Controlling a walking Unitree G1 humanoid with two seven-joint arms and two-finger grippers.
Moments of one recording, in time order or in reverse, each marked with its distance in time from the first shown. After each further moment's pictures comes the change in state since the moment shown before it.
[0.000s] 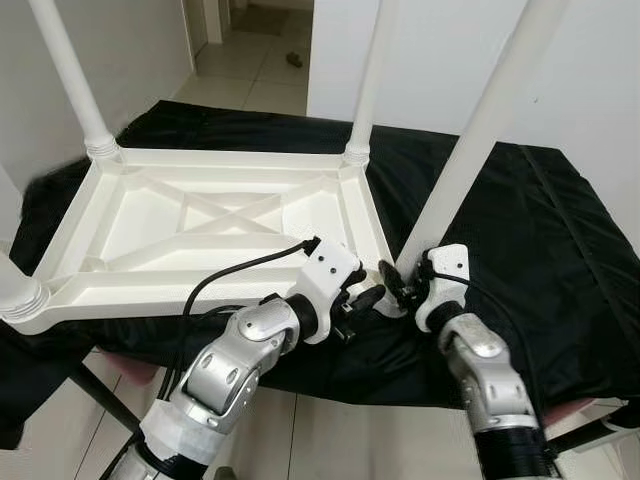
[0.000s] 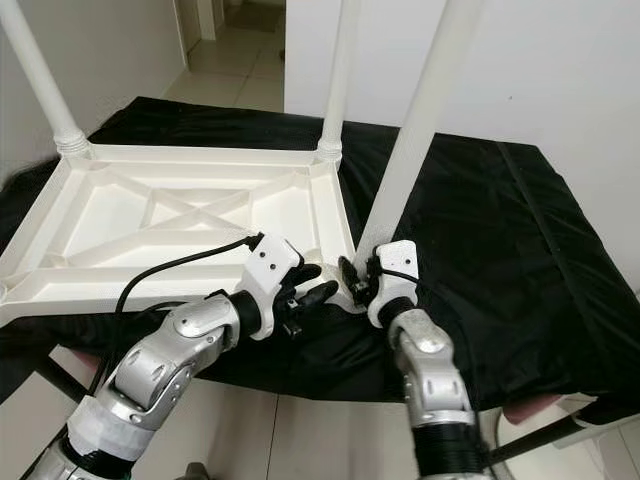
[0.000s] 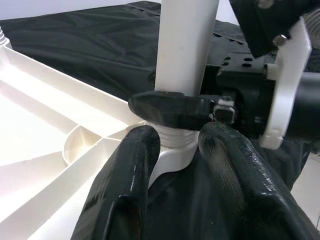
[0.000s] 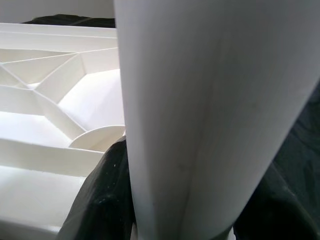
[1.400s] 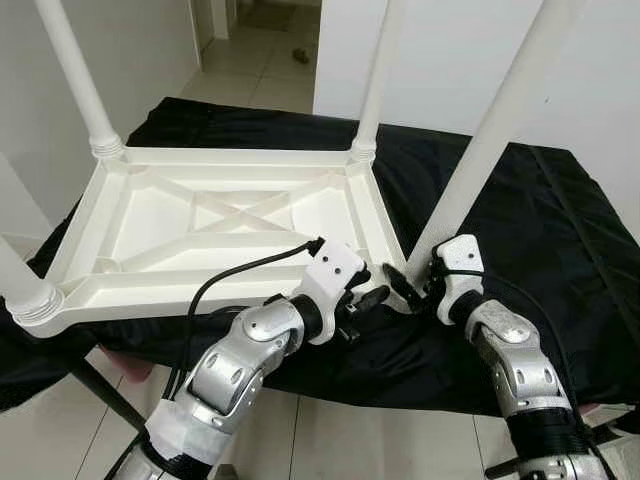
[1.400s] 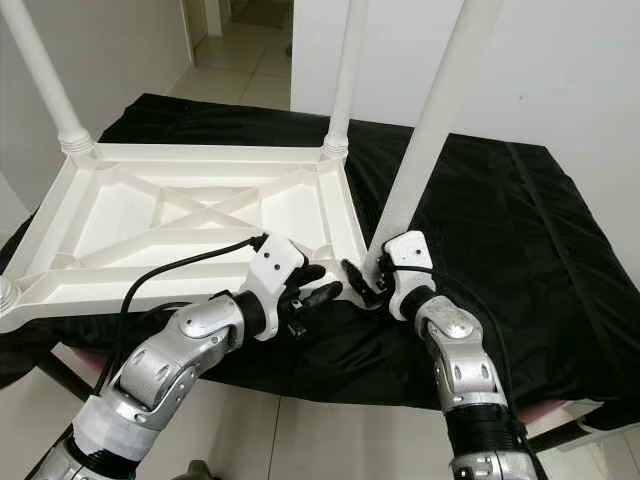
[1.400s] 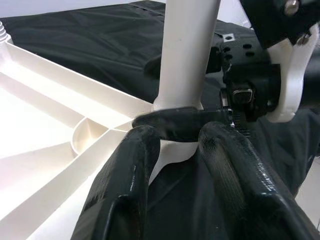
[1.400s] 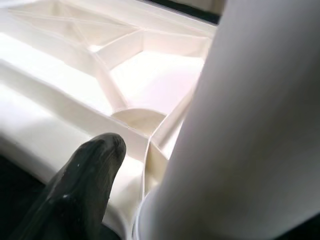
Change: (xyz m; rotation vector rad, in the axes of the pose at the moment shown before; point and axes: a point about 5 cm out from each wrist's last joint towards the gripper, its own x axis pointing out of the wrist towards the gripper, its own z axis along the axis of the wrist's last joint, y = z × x) left arm 0.004 -0.002 0.001 -0.004 -0.006 -0.009; right arm 0.008 -0.025 0.008 -0.235 0.037 0.388
